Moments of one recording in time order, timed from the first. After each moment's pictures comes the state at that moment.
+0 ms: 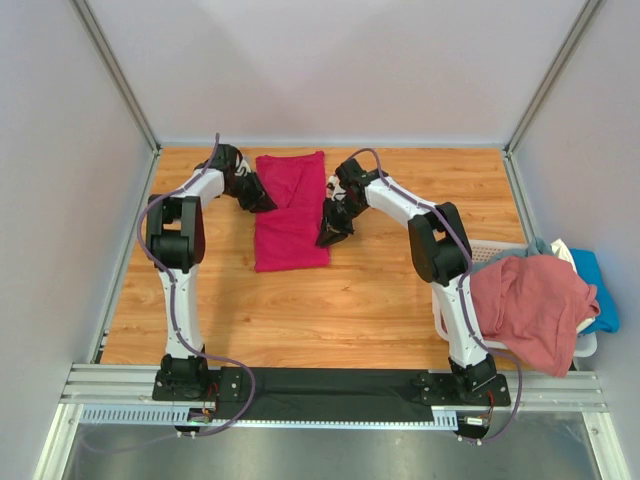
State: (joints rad) left arm -0.09 2.25 1.73 -0.54 0.55 -0.58; right arm 0.49 2.34 1.93 -0.83 -0.62 0.55
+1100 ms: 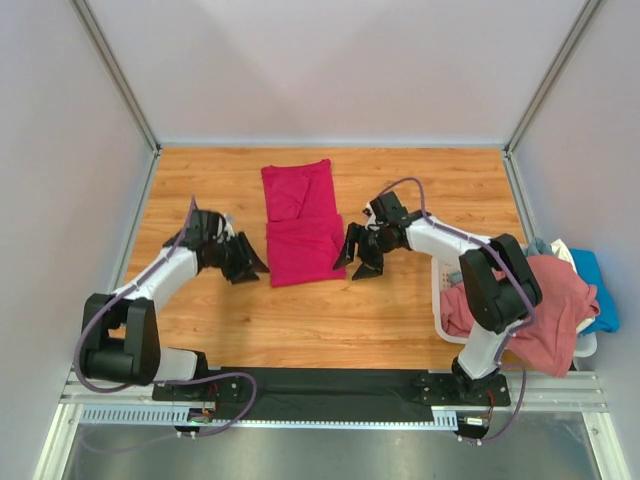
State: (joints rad) left arm -0.11 1.40 0.88 -0.54 0.48 -0.57; right arm 0.48 1.82 1.20 -0.54 -0.55 0.67
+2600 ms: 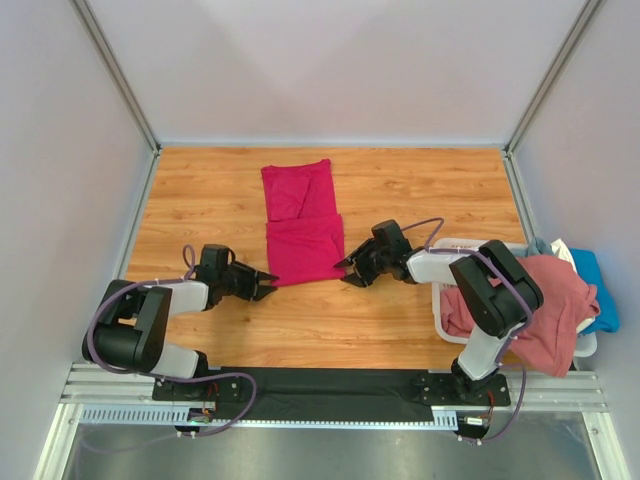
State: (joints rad) left arm -0.19 1.43 0.37 0.16 0.43 -1.50; right arm 0.53 1.75 0.77 0.11 -0.32 1.47
